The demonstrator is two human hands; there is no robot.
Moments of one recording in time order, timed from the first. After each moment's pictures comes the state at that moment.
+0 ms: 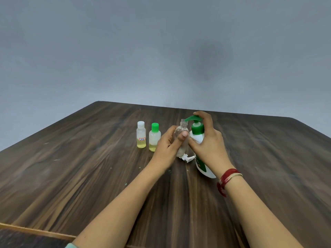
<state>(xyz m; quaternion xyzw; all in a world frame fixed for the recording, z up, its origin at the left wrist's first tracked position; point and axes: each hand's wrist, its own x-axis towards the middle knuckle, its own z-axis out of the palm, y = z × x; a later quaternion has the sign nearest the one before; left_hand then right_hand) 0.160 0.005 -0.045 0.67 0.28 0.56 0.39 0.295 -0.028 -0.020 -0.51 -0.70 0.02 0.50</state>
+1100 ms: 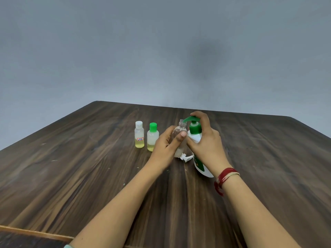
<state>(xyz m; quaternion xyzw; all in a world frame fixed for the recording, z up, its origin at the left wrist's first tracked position) 0.160 0.005 -0.046 0.67 0.26 0.56 0.40 0.294 -0.027 -0.020 -0.51 -0.70 0.02 0.50</state>
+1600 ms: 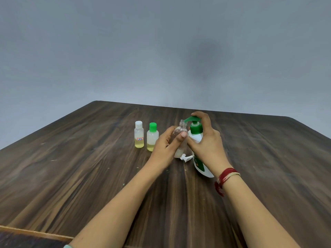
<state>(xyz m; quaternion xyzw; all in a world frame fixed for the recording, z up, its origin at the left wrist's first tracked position) 0.159 0.005 -0.046 0.68 0.26 0.56 0.39 0.297 -0.026 -0.021 -0.51 -0.70 0.03 0.50</state>
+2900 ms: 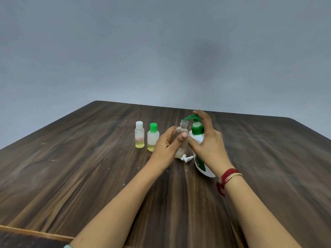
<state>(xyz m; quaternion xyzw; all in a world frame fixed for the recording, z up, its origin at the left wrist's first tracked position) 0.160 0.002 -0.044 0.68 0.26 0.56 0.40 0.302 -0.023 -0.023 -0.51 -0.71 0.02 0.50</state>
